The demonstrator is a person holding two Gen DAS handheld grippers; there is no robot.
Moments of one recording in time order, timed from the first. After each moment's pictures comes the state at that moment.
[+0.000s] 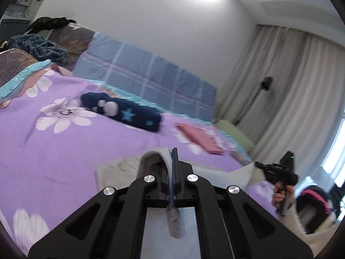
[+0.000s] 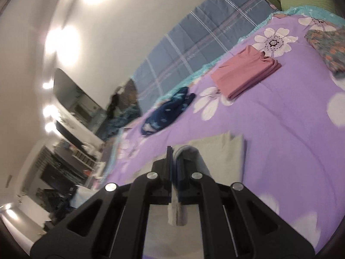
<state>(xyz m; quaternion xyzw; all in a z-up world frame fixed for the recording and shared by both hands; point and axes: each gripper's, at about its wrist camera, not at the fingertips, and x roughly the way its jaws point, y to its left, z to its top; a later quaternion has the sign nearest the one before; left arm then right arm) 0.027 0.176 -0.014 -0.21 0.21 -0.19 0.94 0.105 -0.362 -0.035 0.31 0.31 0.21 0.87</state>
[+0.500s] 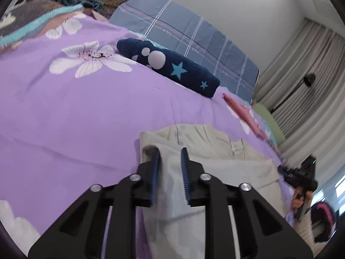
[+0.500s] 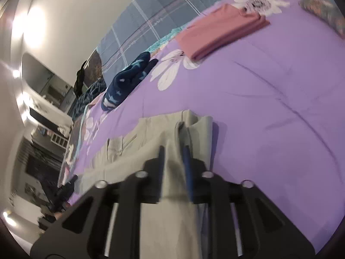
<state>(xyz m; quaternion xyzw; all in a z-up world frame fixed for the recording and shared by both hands) 0.088 0.200 -0.112 -0.24 0.35 -0.12 0.90 0.153 -0.355 -0.110 0.27 0.42 0.17 0.85</state>
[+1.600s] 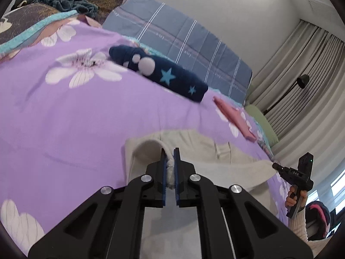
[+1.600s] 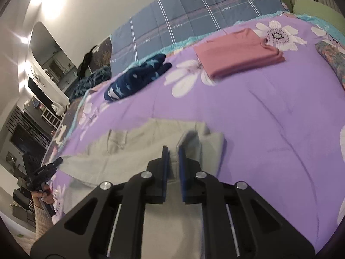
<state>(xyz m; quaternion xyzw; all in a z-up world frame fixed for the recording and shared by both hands) 0.101 0.196 -0.085 -0.26 0.34 -0.13 0.90 0.153 -0.339 -0.071 0.18 0.40 0.19 0.88</state>
